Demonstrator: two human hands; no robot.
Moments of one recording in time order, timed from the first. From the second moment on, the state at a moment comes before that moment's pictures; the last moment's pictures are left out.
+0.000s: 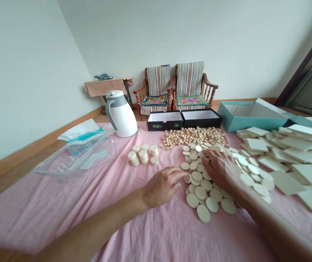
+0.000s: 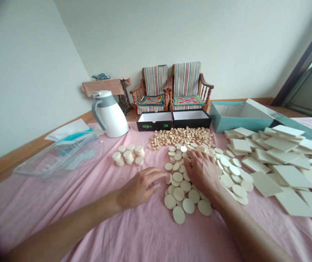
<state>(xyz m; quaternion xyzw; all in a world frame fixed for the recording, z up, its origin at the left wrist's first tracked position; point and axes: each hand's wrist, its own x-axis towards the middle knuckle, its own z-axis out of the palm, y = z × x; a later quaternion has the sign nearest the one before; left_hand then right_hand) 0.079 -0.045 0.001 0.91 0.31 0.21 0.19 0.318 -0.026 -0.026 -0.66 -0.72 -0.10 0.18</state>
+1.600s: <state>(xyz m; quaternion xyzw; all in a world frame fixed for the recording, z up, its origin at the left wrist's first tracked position) 0.024 -0.011 -0.008 0.87 0.46 0.14 -0.12 0.314 -0.030 -0.018 -0.66 -0.72 -0.11 0.17</state>
